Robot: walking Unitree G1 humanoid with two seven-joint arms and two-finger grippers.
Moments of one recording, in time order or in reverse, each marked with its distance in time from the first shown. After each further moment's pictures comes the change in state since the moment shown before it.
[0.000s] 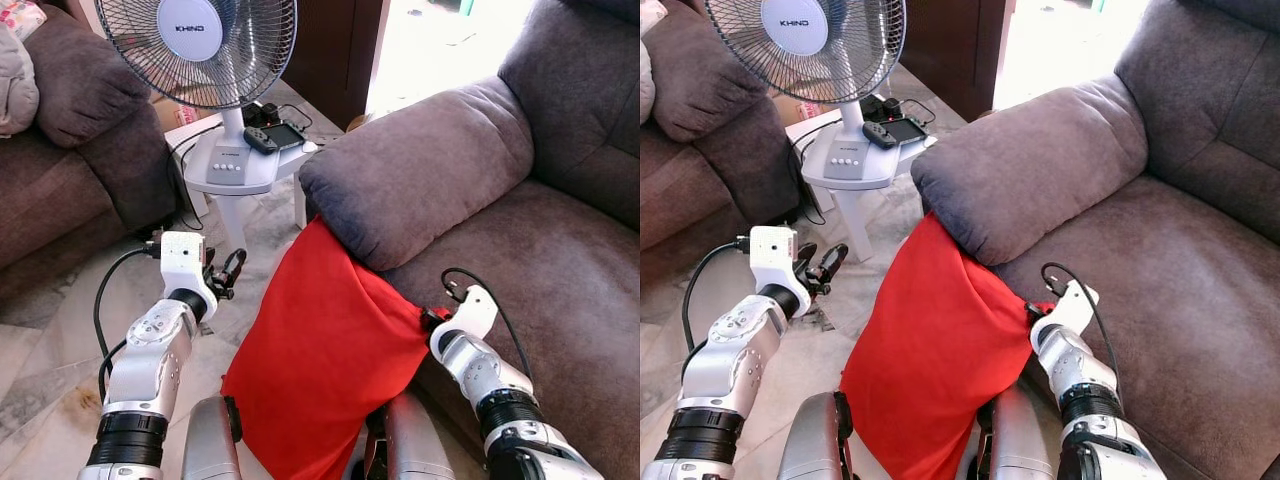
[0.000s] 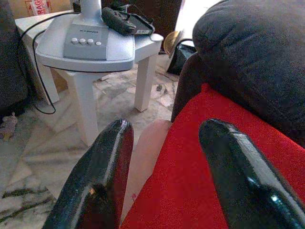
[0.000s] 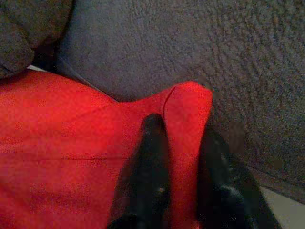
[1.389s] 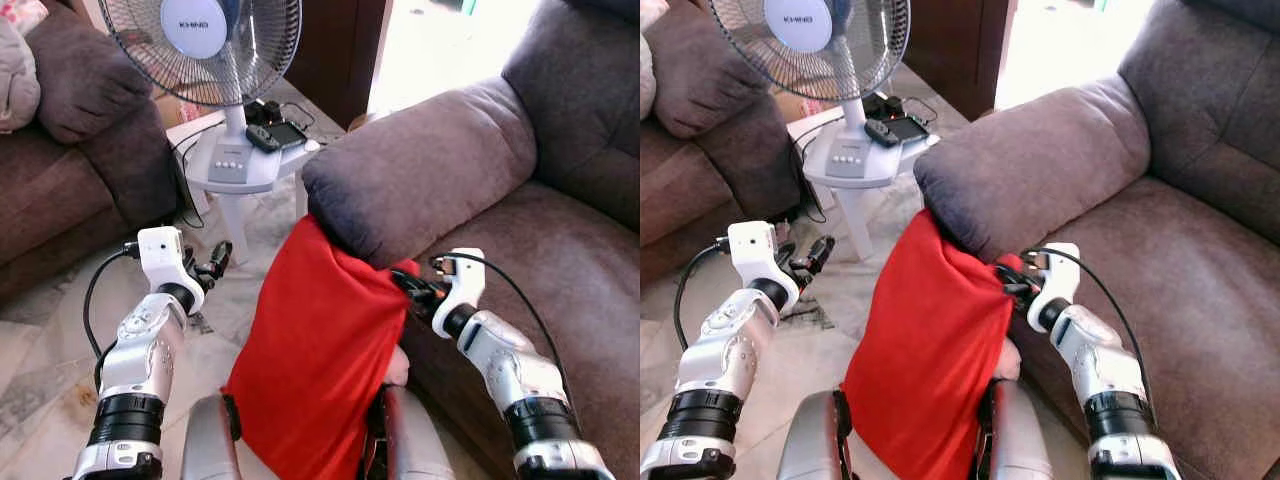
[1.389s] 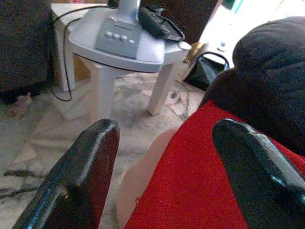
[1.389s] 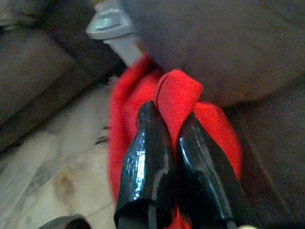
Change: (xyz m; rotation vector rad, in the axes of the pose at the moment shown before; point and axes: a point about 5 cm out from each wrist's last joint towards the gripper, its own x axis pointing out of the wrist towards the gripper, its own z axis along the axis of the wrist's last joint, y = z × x) left arm 0.009 0.023 -0.001 -0.134 -0.021 0.117; right arm -0.039 0.038 0.033 -0.401 -0.155 0.710
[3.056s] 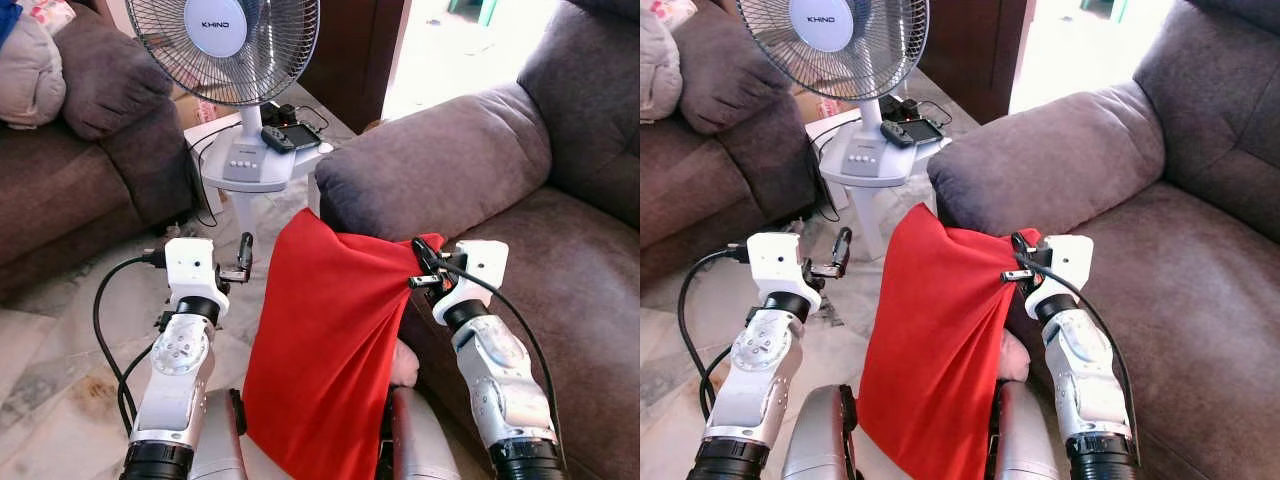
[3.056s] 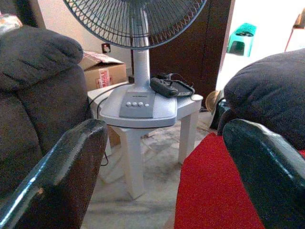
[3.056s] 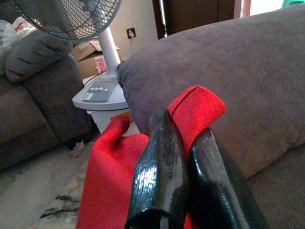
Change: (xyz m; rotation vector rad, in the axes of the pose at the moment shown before) left arm -0.030 -0.045 0.003 0.253 -0.276 0.031; right arm -0.014 0.024 0.015 -0.247 -0.313 -0.274
